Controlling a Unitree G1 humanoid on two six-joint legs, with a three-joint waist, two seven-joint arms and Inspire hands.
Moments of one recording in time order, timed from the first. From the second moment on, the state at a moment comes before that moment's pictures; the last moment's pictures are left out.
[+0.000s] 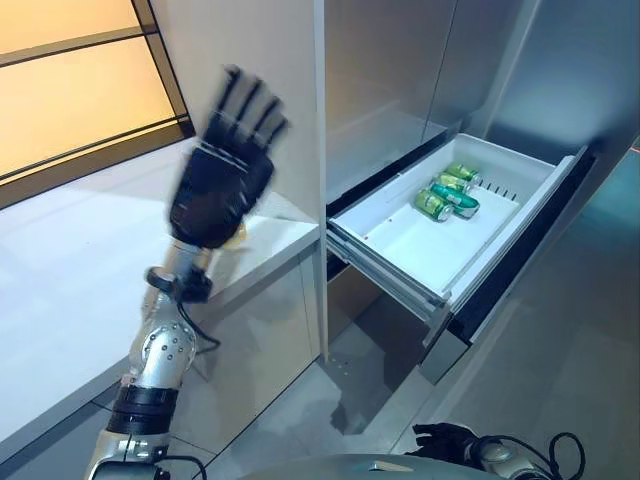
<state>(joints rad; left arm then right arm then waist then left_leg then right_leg) -0.20 0.37 0.09 -0.16 -0.92 -0.41 -0.26 -0.03 -0.32 0.25 1.14 -0.04 0.06 0.27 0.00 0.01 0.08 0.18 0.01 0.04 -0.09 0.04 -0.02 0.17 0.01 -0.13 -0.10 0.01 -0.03</state>
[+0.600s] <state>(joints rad) -0.25 0.44 0.11 -0.05 -0.37 -0.43 0.49 -0.01 -0.28 0.29 1.15 -0.02 0.09 0.22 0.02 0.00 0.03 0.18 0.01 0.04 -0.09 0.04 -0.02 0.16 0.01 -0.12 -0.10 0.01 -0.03</state>
